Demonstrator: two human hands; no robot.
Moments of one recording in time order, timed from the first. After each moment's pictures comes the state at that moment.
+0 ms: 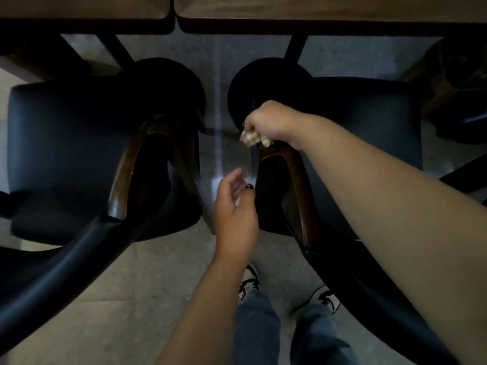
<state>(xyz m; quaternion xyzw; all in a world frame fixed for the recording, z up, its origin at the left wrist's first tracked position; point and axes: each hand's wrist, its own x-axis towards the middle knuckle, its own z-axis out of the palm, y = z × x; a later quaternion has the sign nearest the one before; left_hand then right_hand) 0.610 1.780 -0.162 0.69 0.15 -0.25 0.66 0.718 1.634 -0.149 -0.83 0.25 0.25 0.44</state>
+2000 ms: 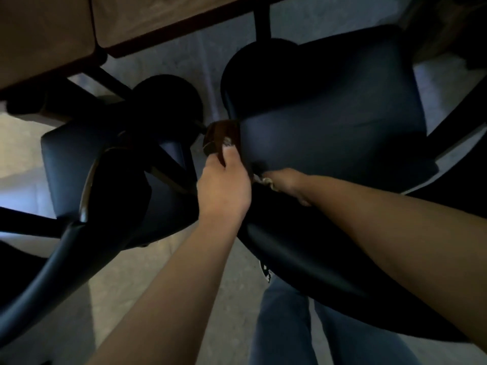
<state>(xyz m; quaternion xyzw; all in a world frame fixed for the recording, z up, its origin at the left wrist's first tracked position) 0.595 1.705 -0.092 0.90 0.09 -0.27 0.34 0.554 1.610 -0.190 -0.62 0.39 0.31 0.60</state>
